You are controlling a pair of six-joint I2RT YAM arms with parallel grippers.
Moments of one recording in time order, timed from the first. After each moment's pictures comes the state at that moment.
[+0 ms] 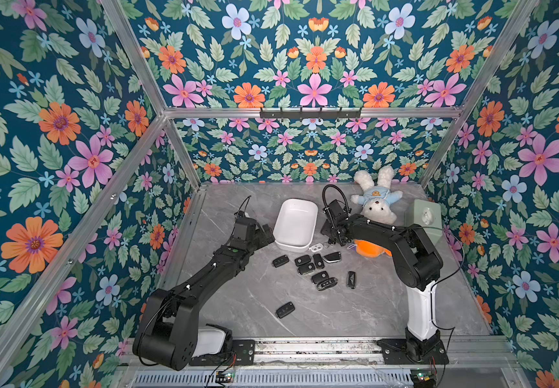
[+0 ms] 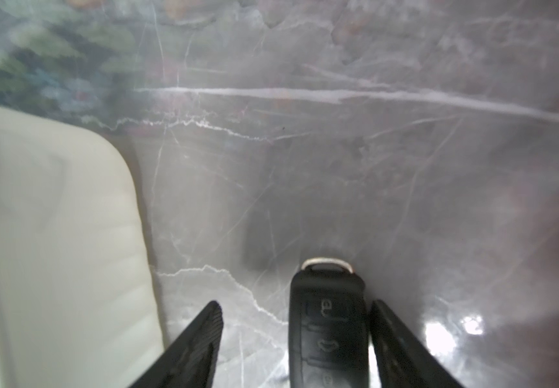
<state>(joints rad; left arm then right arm) -0.35 1.33 0.73 -0.07 -0.06 -0.66 0.58 2.06 1.41 -0.43 0.18 0.97</state>
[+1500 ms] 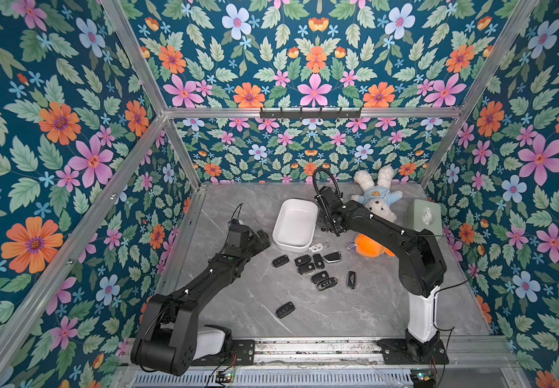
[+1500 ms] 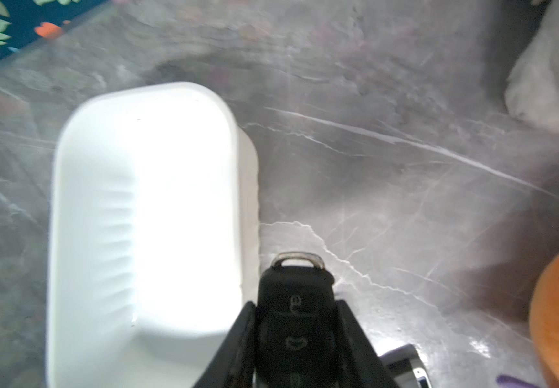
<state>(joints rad) -0.28 1.29 0.61 0.00 0.02 -0.73 0.67 2.01 1.69 -0.69 0.24 0.84</state>
